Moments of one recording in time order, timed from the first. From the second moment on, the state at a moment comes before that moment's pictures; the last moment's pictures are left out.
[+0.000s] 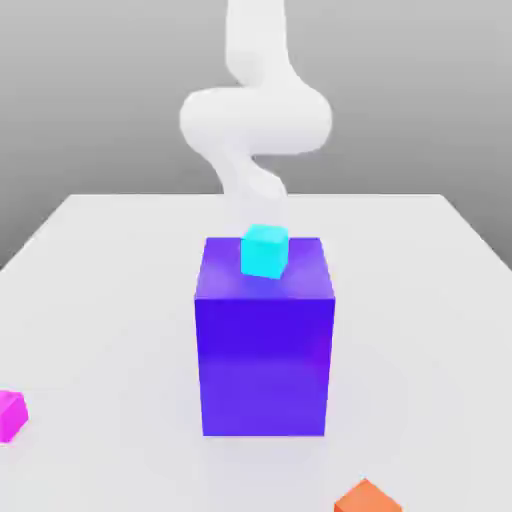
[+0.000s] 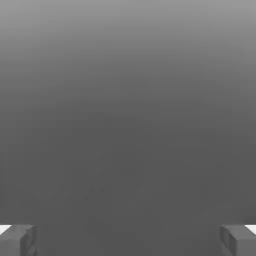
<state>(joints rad) -0.07 -0.71 0.01 -2.31 -0.02 2.33 0.90</state>
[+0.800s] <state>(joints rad) -0.57 0.16 -0.11 -2.37 -0.03 2.64 1.67</state>
